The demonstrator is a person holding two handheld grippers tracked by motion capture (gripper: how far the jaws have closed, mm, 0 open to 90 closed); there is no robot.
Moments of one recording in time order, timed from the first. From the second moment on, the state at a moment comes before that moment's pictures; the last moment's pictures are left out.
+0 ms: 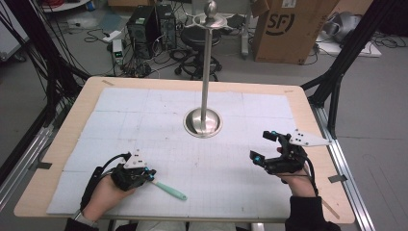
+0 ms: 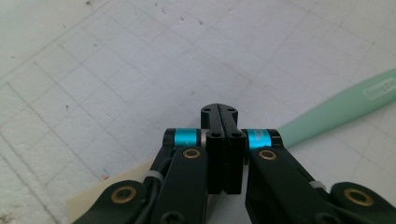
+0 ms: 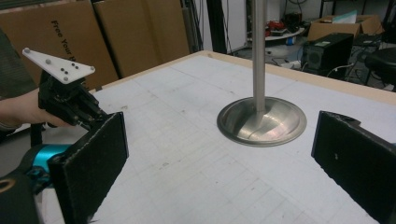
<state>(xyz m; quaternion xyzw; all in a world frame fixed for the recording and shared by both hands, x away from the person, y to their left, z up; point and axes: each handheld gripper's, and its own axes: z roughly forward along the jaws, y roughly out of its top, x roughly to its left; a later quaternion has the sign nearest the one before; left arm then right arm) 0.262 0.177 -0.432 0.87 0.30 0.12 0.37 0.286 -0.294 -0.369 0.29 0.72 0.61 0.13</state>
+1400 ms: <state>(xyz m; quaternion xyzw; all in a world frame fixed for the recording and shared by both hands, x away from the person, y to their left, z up) 0.288 0.131 -0.450 0.85 0.30 0.14 0.41 0.288 -0.292 -0.372 0.30 0.73 0.61 0.13</state>
